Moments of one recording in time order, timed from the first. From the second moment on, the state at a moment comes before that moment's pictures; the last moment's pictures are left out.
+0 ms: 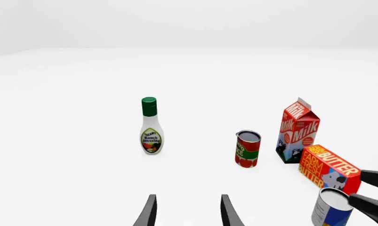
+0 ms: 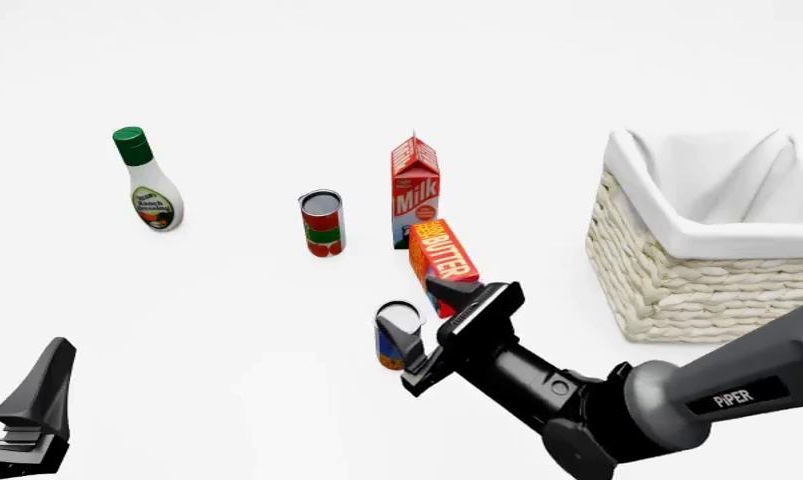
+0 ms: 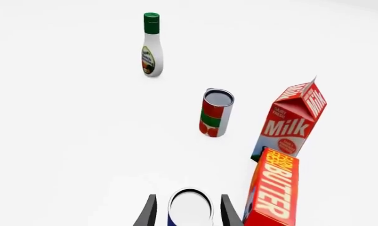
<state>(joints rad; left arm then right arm) 0.00 0.01 0.00 0.00 0.00 0.75 1.81 -0.50 -1.08 -0.09</state>
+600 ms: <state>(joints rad) 0.00 0.01 0.00 0.00 0.00 0.73 1.92 -0.56 -1.10 -0.07</state>
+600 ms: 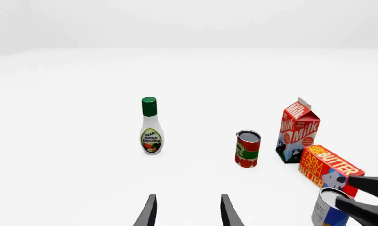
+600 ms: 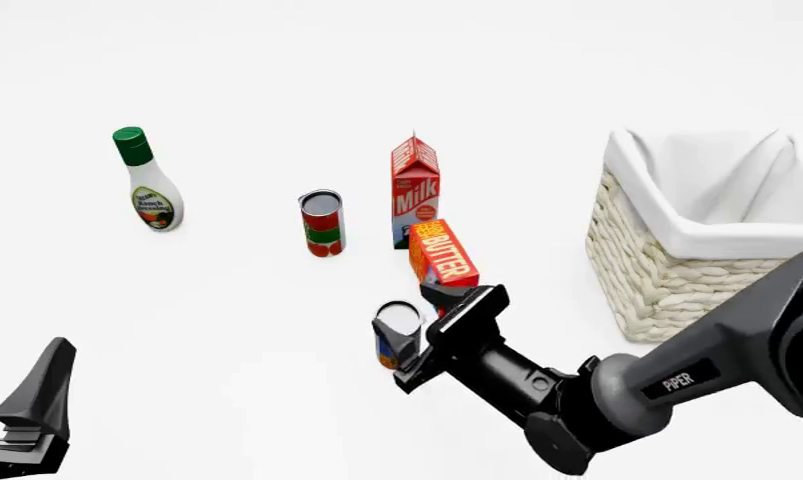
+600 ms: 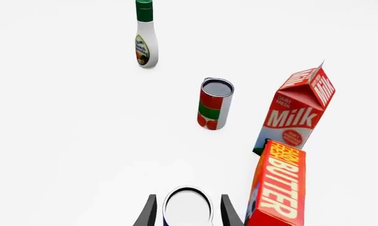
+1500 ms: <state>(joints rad) 0.00 0.01 0.00 0.00 0.00 0.73 2.05 -0.62 -1.12 -0.05</state>
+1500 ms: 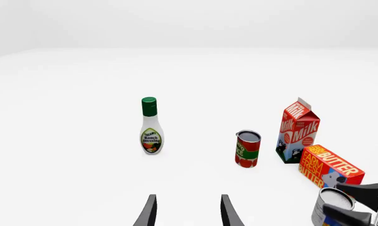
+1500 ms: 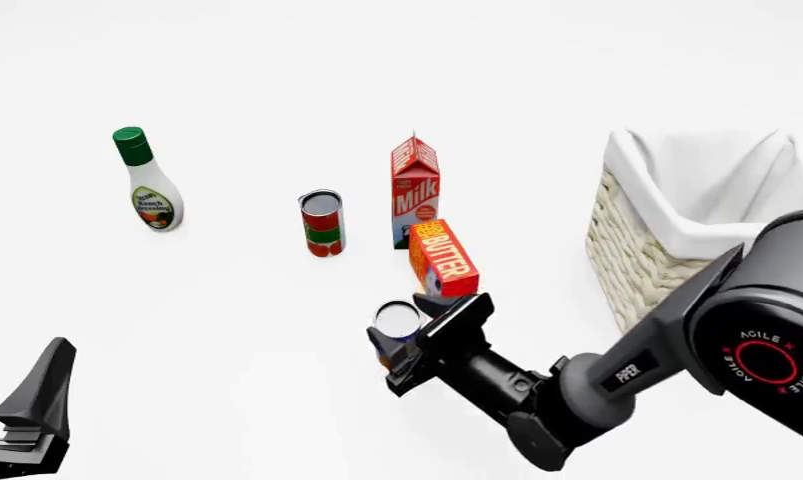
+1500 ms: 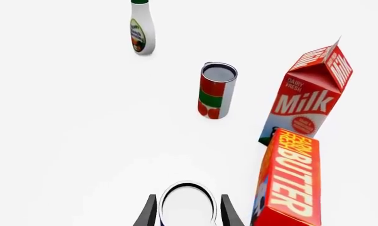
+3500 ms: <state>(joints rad) 0.00 0.01 0.00 0.00 0.00 0.70 1.59 -0.43 -1.02 -0.09</state>
